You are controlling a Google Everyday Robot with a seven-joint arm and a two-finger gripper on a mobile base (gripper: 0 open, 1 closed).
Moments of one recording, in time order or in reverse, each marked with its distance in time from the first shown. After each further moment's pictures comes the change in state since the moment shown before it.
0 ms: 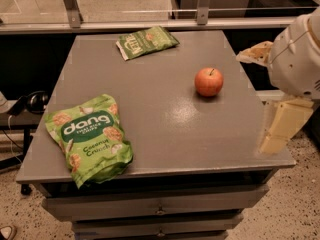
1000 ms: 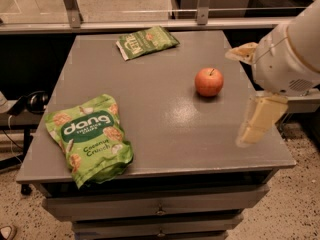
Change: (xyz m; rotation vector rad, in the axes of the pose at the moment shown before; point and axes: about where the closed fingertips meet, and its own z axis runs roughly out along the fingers) arm -0.001 -0.025 0.029 0.041 -0.054 -0.009
